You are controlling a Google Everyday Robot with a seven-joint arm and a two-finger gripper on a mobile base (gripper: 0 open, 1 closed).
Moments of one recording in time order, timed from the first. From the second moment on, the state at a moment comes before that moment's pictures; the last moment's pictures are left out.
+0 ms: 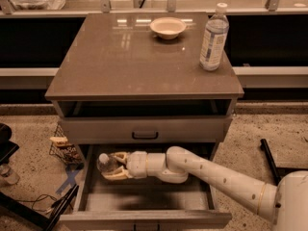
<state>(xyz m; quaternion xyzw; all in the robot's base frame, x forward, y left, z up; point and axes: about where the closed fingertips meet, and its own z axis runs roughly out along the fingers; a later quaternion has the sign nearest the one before) 0.523 0.164 0.541 -0.55 0.48 0.42 0.54</state>
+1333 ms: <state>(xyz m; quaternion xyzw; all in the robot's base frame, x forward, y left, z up) 0.529 0.162 0.433 -0.48 0.52 0.48 0.51</state>
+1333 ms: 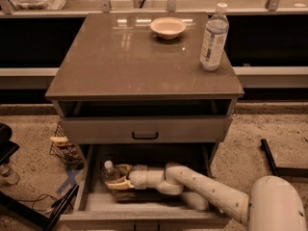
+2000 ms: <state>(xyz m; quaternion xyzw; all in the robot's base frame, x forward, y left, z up) 0.531 0.162 0.436 -0.48 0.53 0.48 0.51</state>
